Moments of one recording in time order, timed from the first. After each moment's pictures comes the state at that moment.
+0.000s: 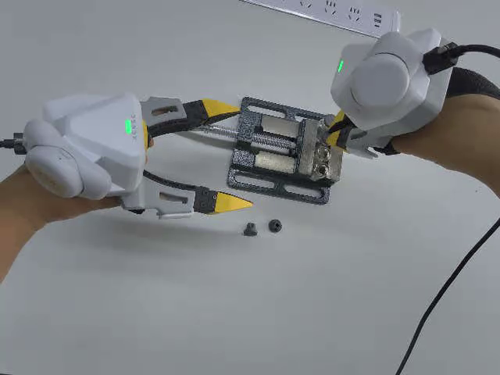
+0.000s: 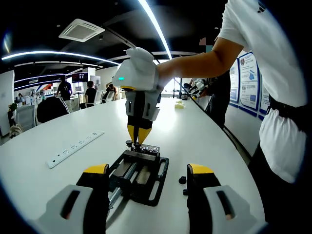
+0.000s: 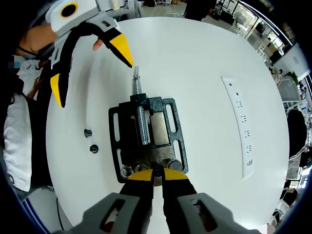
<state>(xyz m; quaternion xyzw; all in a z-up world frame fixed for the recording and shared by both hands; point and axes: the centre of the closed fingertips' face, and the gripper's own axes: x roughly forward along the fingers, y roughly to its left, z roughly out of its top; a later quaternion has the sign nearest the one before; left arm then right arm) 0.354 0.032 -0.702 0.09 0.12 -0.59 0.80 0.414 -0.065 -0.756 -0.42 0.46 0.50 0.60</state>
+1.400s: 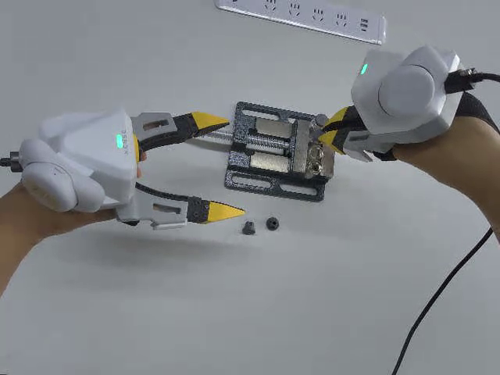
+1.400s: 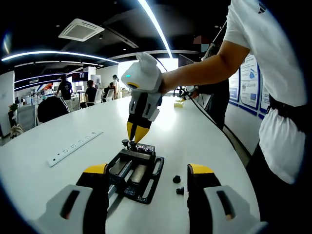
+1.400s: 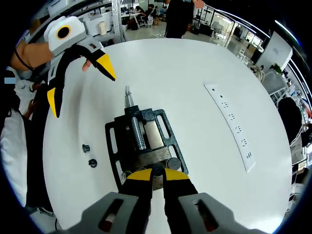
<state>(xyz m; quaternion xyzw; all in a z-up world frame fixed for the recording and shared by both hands) 0.339 0.033 -0.697 0.09 0.12 -0.58 0.80 0.409 -0.067 -0.749 -0.33 0.40 0.49 0.70</state>
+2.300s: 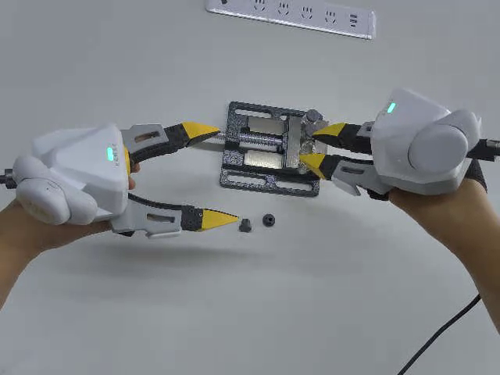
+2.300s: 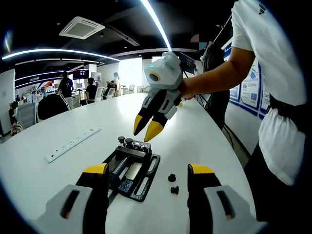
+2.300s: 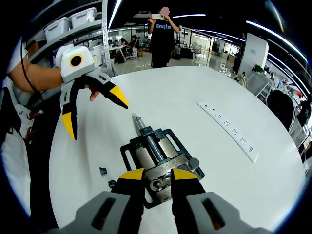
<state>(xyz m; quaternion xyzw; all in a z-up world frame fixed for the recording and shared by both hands) 0.328 0.031 -0.702 0.09 0.14 -0.58 0.80 0.370 -0.052 -0.724 -0.21 0.32 0.48 0.79</state>
